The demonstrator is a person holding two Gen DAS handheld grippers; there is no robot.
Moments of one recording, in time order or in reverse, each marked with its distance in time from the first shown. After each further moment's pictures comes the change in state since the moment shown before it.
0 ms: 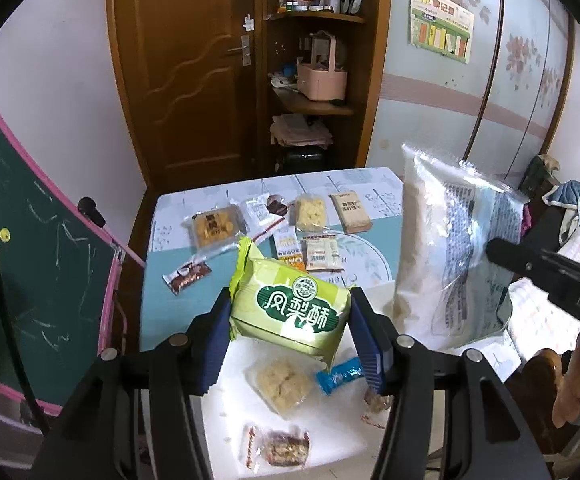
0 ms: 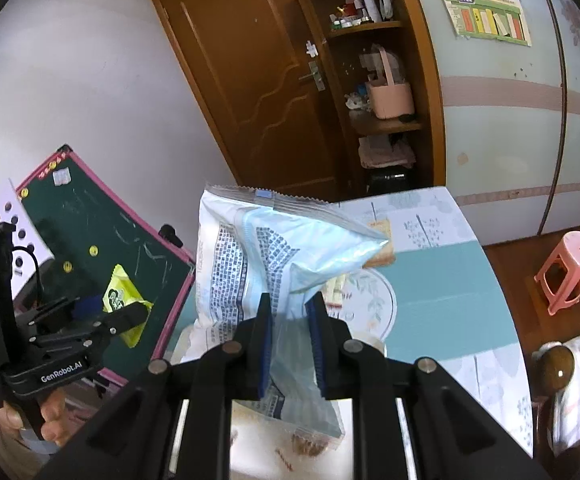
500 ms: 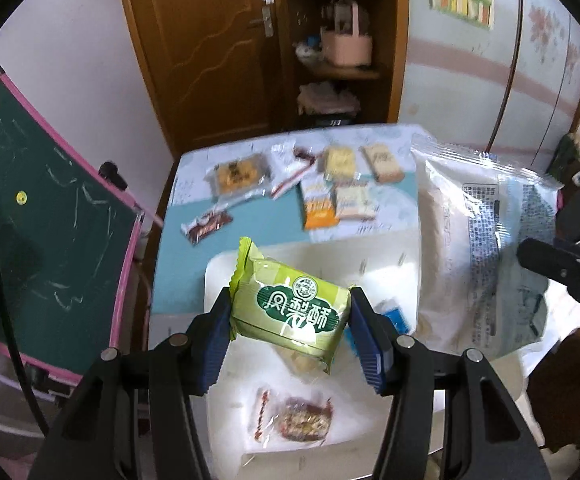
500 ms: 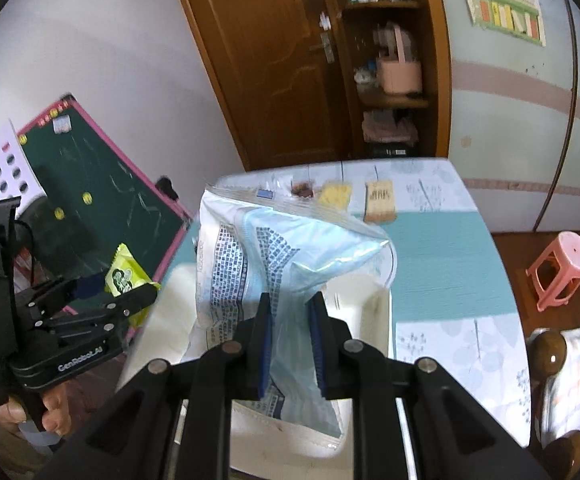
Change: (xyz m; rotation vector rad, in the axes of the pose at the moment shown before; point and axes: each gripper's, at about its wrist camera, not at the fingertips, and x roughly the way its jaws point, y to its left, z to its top) left arm 0.043 -0.007 -0.061 0.006 0.106 0.137; right arm 0.020 0.013 -0.056 -0.085 0.132 -0.047
